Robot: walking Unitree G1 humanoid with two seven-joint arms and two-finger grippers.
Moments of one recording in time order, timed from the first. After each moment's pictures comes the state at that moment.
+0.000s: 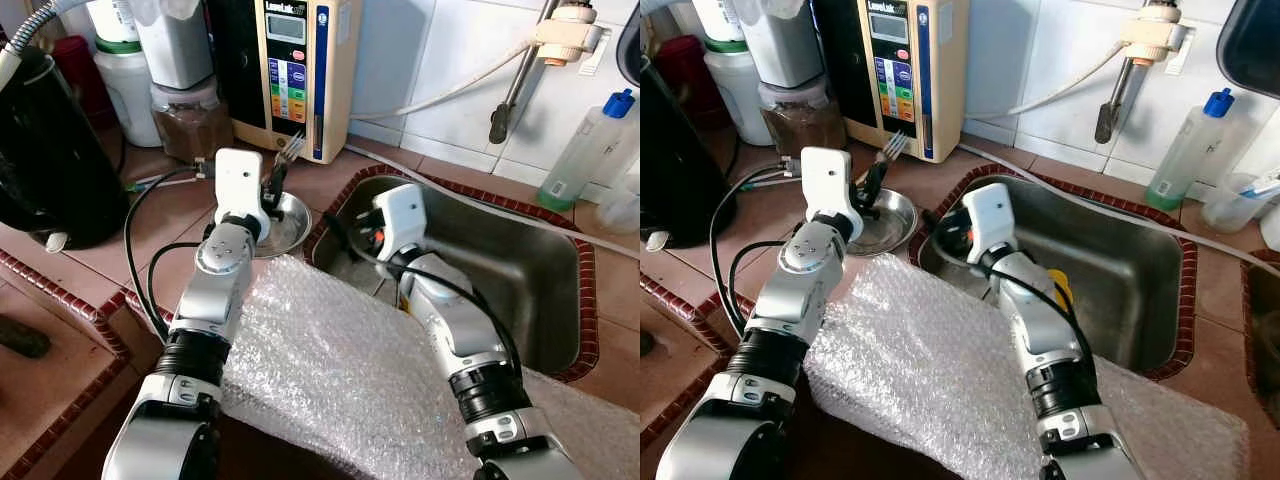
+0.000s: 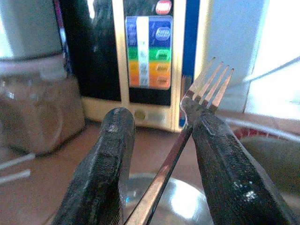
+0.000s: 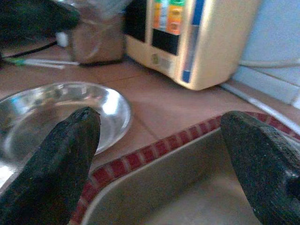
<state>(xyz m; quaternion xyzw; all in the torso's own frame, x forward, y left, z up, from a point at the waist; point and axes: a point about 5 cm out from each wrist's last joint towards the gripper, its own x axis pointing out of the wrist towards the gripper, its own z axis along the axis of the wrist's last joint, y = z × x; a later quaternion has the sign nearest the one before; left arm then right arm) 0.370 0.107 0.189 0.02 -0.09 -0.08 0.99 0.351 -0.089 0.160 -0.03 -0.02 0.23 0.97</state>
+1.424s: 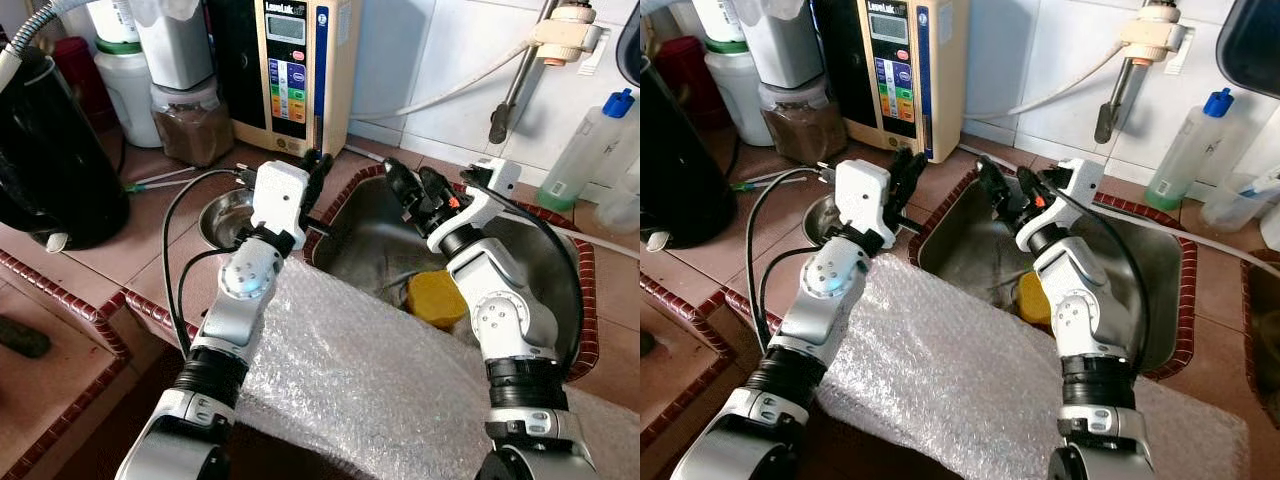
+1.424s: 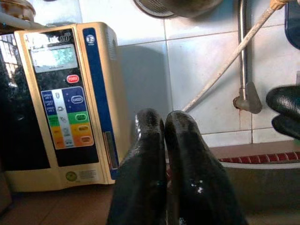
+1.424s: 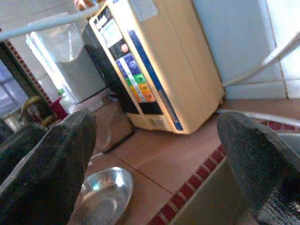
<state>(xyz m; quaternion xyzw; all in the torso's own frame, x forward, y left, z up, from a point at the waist) 0.348 0.068 0.190 0.04 -0.20 -0.22 0.95 0.349 -0.138 0.192 0.25 -0.07 0.23 0.94</state>
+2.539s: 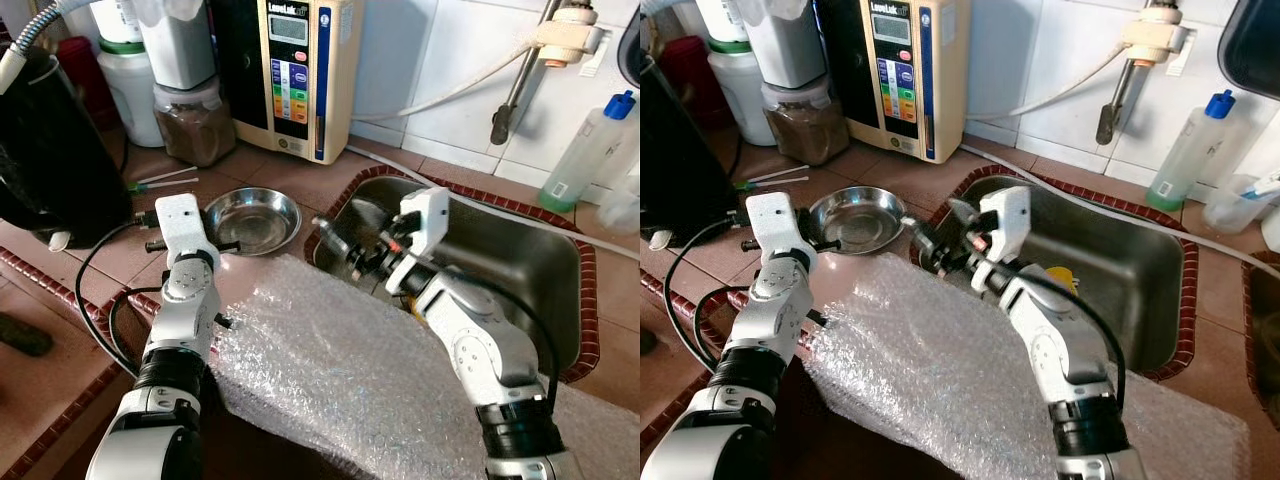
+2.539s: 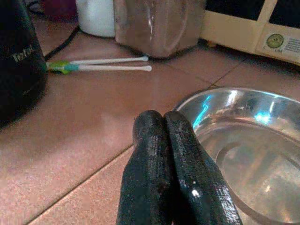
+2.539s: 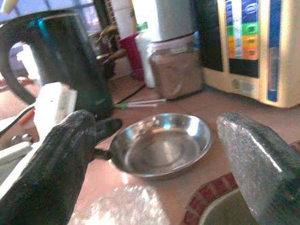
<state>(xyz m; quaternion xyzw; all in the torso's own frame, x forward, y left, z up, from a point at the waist) 0.365 0.173 0.127 -0.04 0.05 0.12 0.99 0.308 -0.086 0.177 0.13 -0.04 0.40 0.91</state>
